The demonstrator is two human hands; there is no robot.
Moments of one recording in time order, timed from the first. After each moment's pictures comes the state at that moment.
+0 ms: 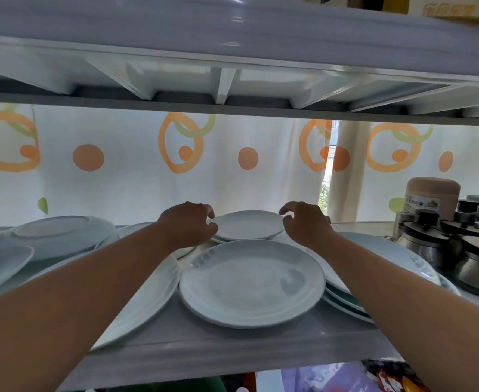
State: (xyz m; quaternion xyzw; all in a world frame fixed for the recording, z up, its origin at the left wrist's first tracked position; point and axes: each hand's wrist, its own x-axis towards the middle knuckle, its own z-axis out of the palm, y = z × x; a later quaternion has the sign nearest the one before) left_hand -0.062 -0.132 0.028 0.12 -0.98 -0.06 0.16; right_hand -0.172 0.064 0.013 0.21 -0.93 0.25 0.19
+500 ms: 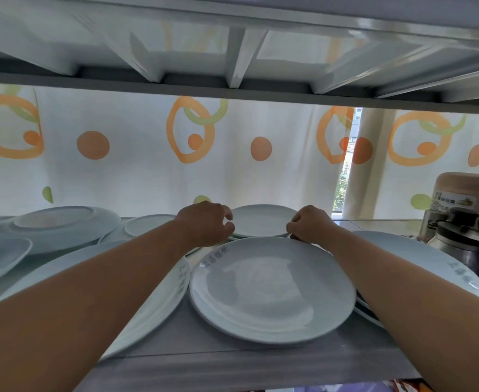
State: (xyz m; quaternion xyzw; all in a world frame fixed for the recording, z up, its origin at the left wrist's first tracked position) left_hand -0.093 -0.148 0.010 0.10 -0.98 -0.07 0.14; right_hand -0.211 0.035 -0.001 0.19 -0.93 0.30 0.04
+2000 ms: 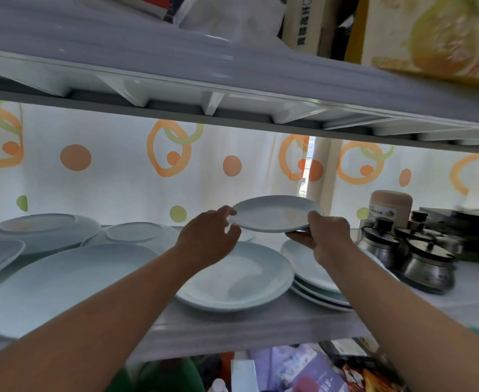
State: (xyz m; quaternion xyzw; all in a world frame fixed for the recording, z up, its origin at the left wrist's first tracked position) left_hand -0.038 -0.065 0.012 0.02 -0.93 -0.19 0.32; right_hand -0.123 0.119 0.025 0.02 -0.61 0.79 0.06
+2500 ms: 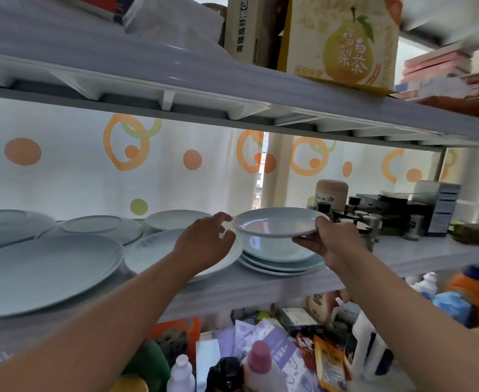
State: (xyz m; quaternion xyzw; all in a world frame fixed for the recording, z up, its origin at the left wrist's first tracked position) left_hand -0.022 0.009 -0.008 -0.02 -0.93 -0.25 0.27; right_hand -0.057 0.225 0.020 -0.03 -0.60 0.79 0.08
